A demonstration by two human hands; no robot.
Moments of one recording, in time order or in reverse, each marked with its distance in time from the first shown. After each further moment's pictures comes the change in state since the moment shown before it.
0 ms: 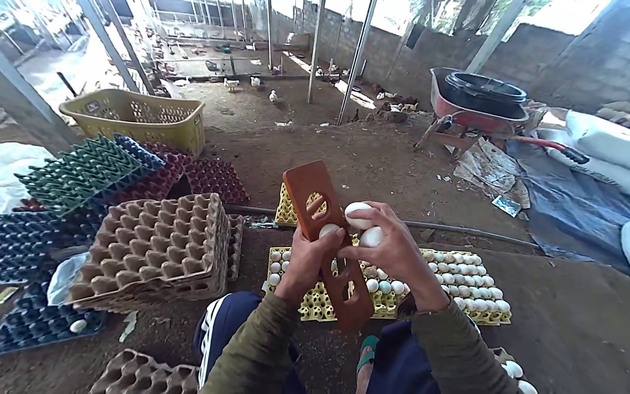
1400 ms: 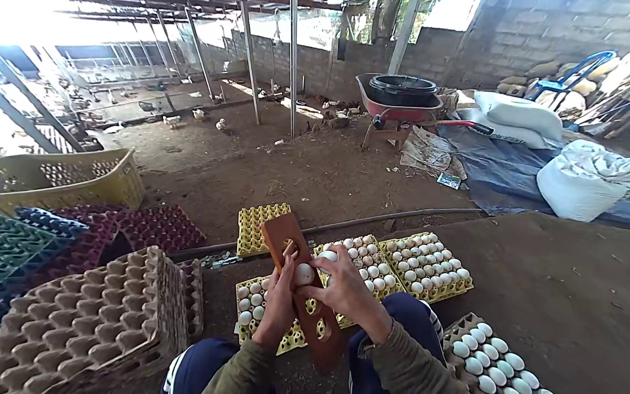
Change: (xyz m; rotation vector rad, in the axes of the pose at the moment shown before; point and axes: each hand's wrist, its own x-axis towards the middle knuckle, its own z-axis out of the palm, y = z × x) left_hand -0.003 -0.066 0.011 0.221 -0.065 -0.154; right_hand -0.052 0.042 0.010 -0.218 0.052 0.242
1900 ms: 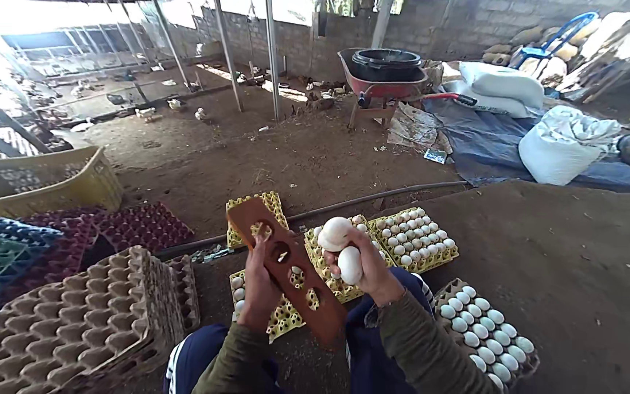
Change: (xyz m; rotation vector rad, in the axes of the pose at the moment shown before) left_hand 0.006 0.013 0.000 -0.131 0.047 -0.003; right_hand -0.017 0.033 -0.025 1.394 -0.045 0.133
